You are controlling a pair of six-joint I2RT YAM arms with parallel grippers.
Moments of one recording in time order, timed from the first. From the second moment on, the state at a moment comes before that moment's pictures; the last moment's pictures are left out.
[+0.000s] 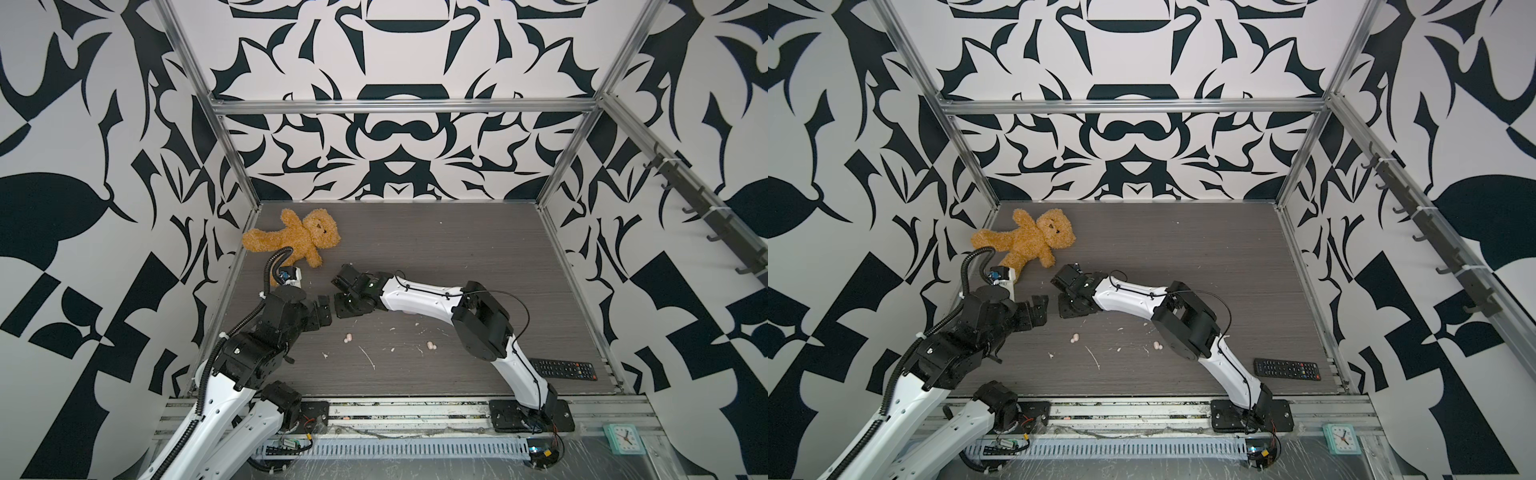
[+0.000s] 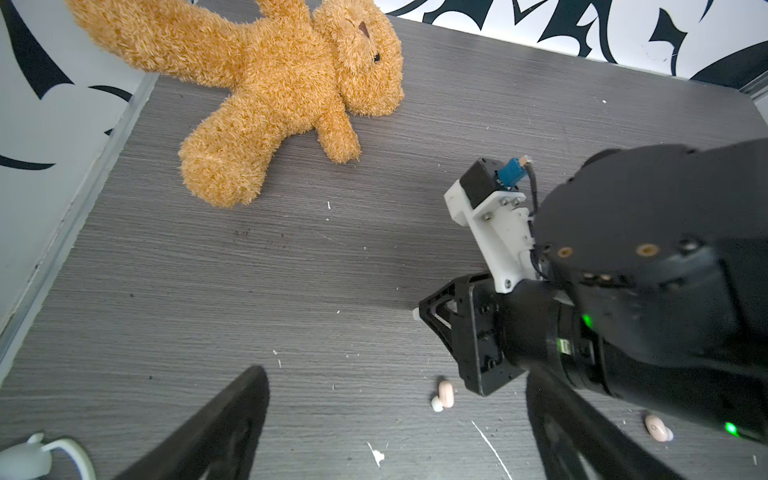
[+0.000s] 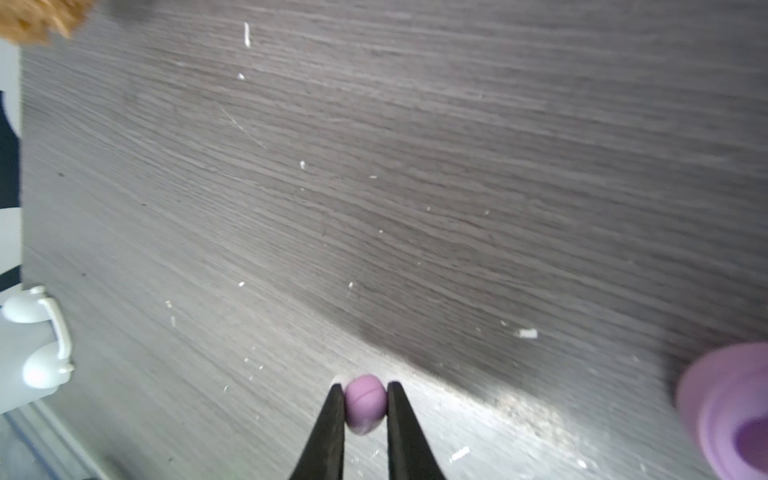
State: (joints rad) left arm -0.52 0.63 0.78 -0.85 -0.29 -0.45; right arm 1.05 2.26 1.81 -0.56 -0.07 0.81
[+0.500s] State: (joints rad) left arm -0.52 0.63 0.78 -0.85 -0.28 -0.45; right arm 1.04 1.95 1.38 -0.48 -0.07 0.81
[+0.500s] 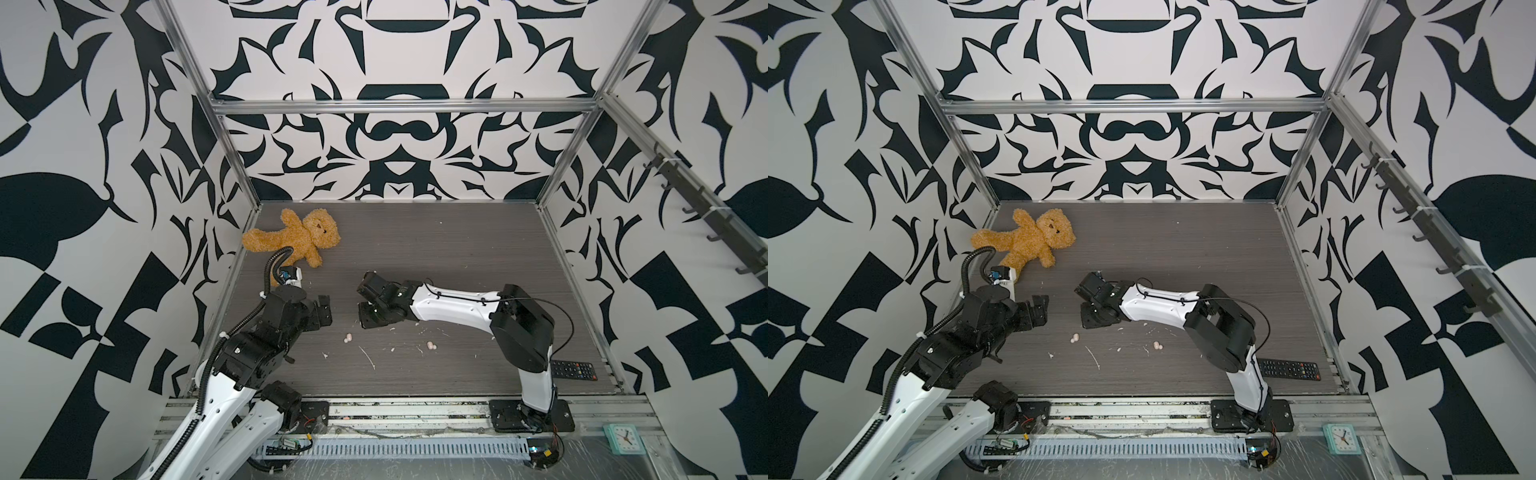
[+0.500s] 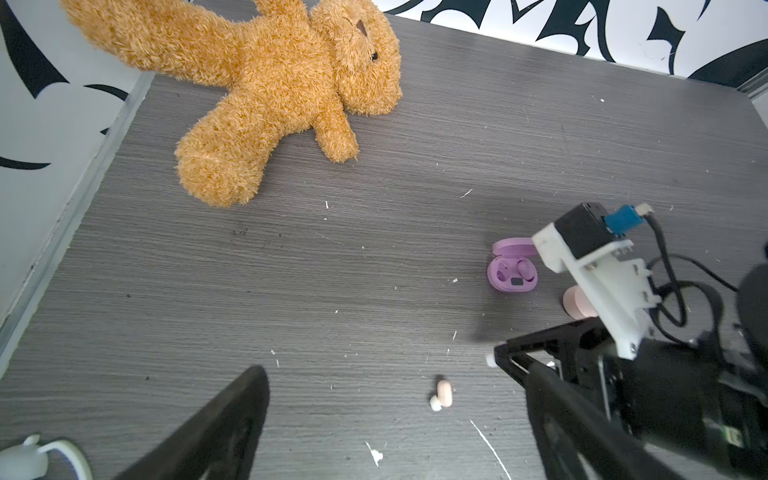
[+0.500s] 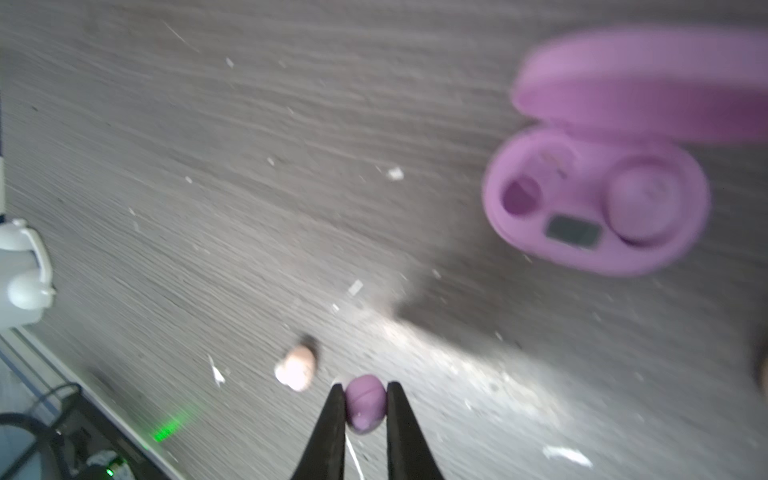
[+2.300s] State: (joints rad) left arm -0.52 0.65 0.78 -0.84 -0.25 -0.45; right arm 1.03 1.87 1.16 -0.45 -0.11 0.85
